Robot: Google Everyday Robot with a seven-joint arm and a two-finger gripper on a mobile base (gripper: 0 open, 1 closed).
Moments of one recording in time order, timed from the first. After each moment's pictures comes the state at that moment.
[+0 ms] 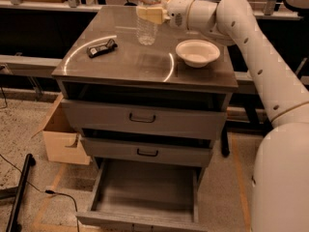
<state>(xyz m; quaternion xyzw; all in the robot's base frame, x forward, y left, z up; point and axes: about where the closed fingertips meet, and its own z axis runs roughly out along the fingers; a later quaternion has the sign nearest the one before) 0.803 0.011 0.995 -0.37 0.60 0.35 0.62</state>
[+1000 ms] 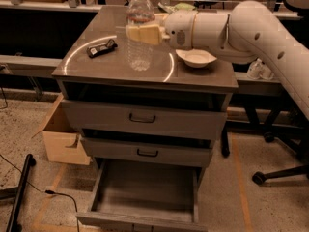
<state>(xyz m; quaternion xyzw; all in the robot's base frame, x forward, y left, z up) 0.652 0.037 1.001 -0.41 0.61 0.38 0.56</state>
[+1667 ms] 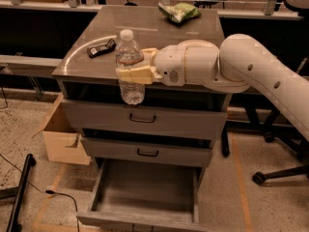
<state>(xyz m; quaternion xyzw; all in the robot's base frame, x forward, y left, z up) 0.578 0.060 0.936 -0.48 0.59 0.39 0.53</state>
